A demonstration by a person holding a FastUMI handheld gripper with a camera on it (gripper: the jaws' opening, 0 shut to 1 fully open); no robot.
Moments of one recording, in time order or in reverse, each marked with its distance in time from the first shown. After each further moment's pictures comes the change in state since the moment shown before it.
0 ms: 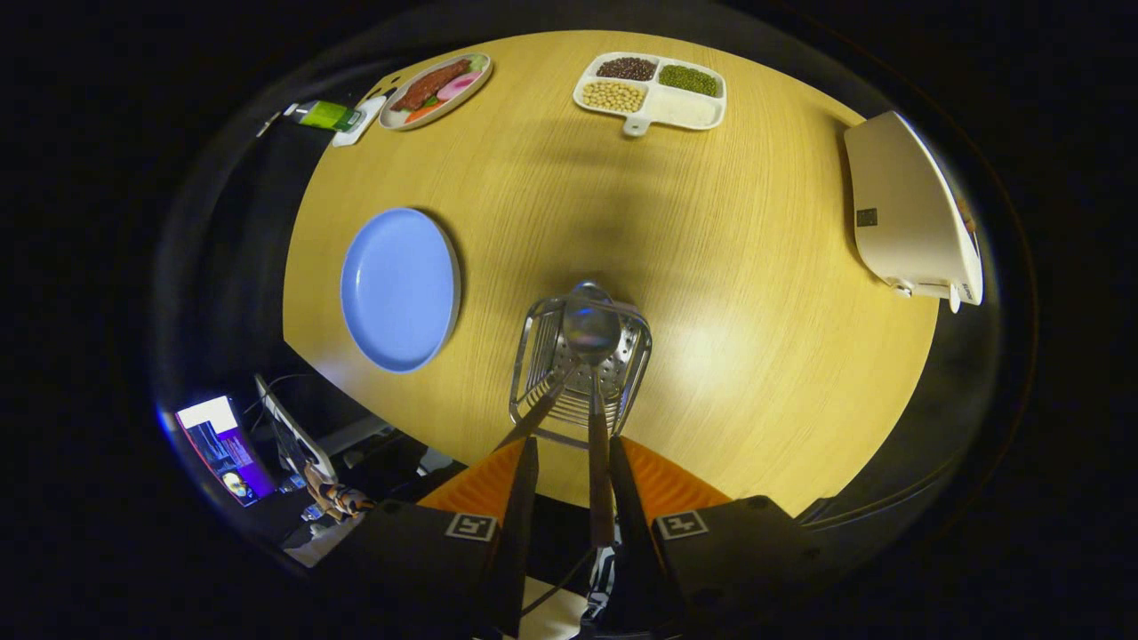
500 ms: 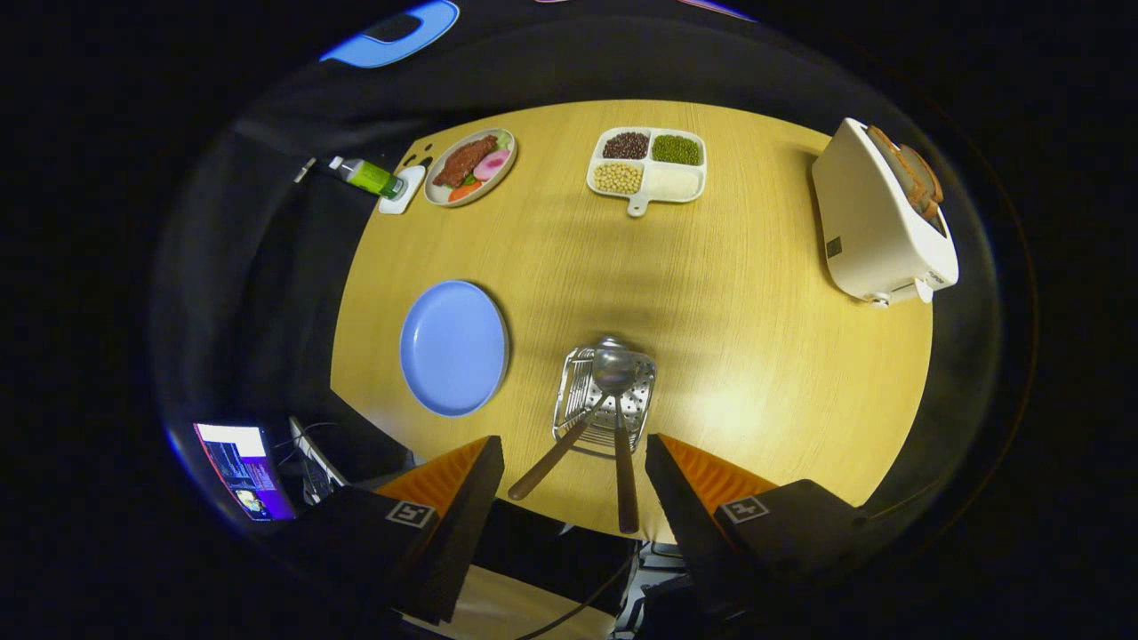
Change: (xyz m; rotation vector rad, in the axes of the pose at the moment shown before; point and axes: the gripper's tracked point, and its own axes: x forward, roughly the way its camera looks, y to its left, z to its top) arm -0.056 0.021 0.007 0.039 -0.293 0.099
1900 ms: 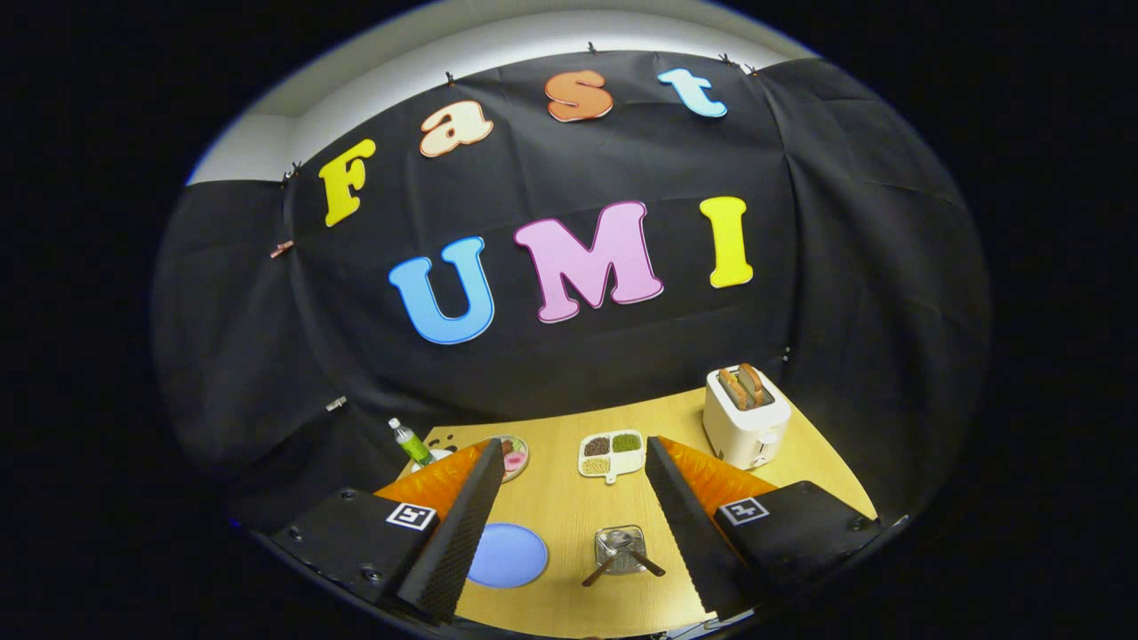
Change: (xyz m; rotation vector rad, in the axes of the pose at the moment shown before) arm -0.260 0.078 0.003 0.065 -1.181 -0.165
